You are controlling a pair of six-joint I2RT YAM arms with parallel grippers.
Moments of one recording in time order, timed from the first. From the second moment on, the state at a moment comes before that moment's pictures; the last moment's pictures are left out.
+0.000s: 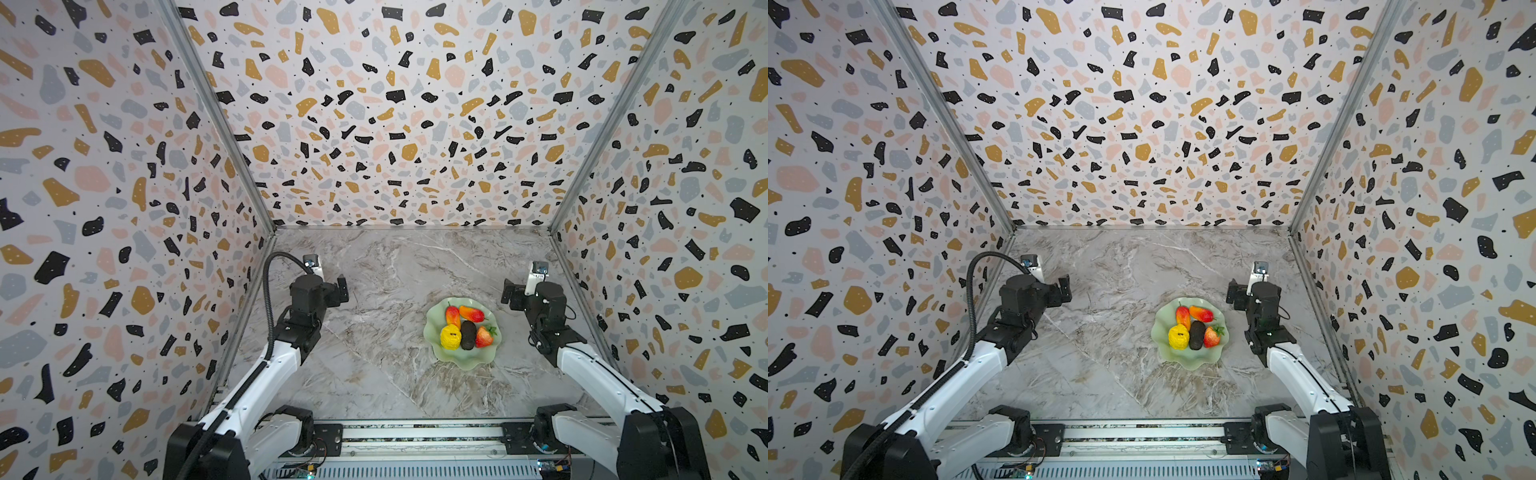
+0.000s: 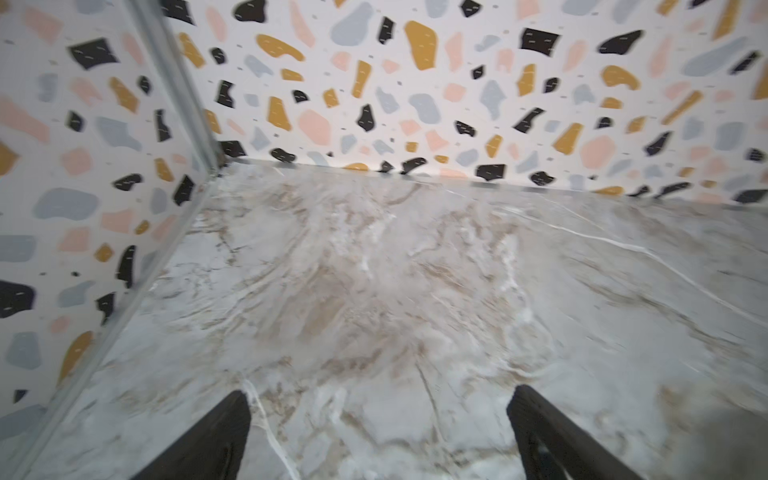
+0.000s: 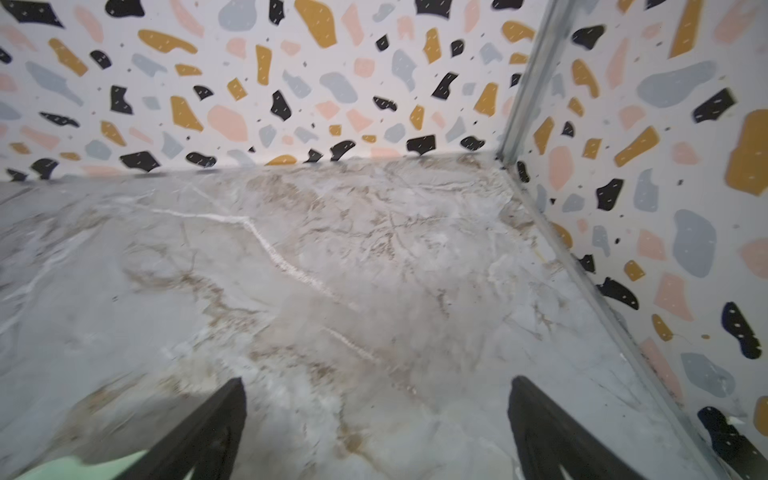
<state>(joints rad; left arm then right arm) -0.22 1.07 0.58 0.10 -0.30 -0.16 0.16 1.09 0.44 0.31 0.24 0.07</state>
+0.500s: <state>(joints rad) -0.20 1.32 0.39 0.72 -0.64 0.02 0.13 1.42 0.17 1.01 0.31 -0.02</state>
